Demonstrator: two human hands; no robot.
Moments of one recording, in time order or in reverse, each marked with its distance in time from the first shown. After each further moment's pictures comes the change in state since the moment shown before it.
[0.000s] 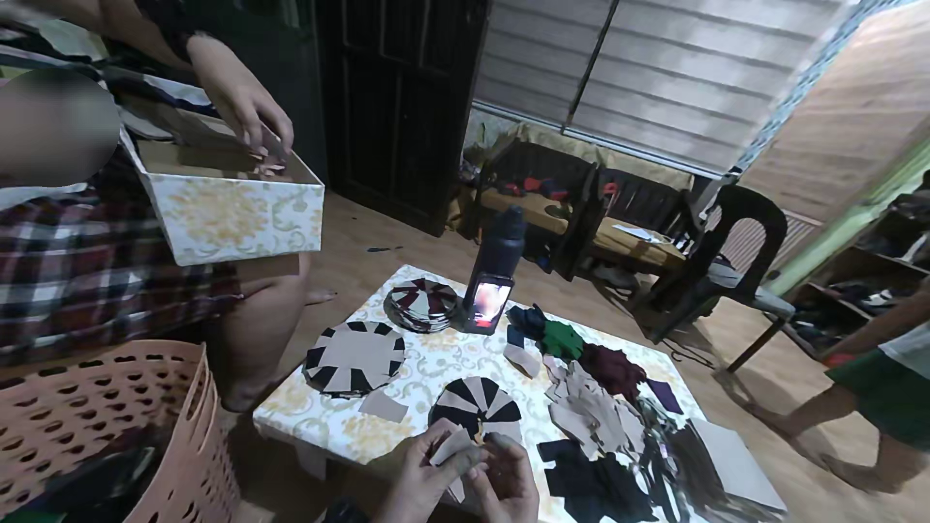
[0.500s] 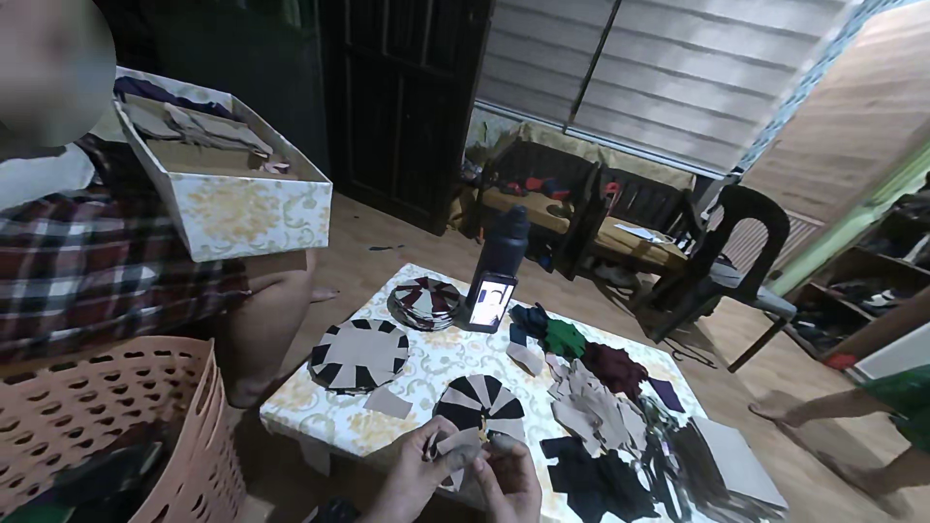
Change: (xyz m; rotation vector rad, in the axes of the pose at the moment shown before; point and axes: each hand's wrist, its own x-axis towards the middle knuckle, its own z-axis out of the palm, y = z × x) left_hand 0.000 -0.003 -0.019 0.130 -0.020 -0.020; right_hand -0.002 0.002 0.004 0.053 0.020 0.001
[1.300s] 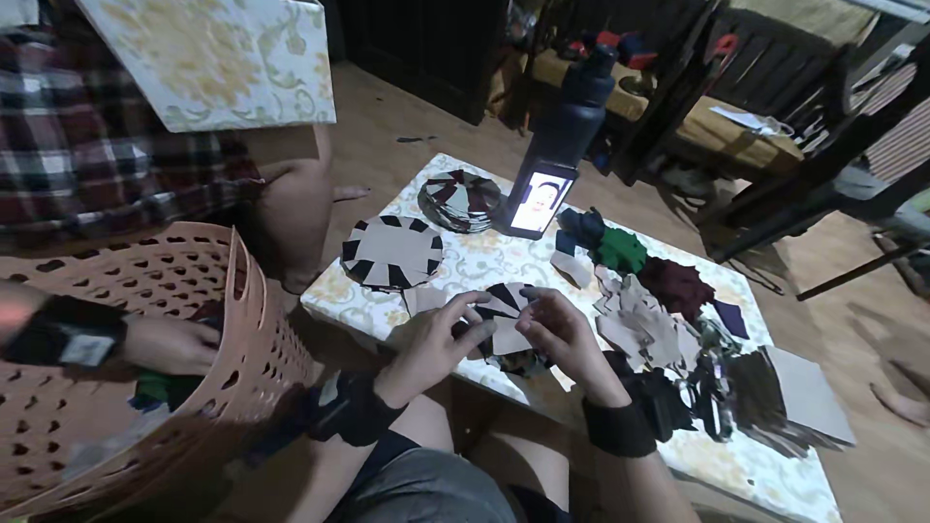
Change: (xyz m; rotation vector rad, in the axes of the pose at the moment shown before) left_hand 0.033 -0.001 -0.039 0.587 -0.127 0.138; right_hand 0.110 0.002 -0.047 -0.484 -0.643 0.163
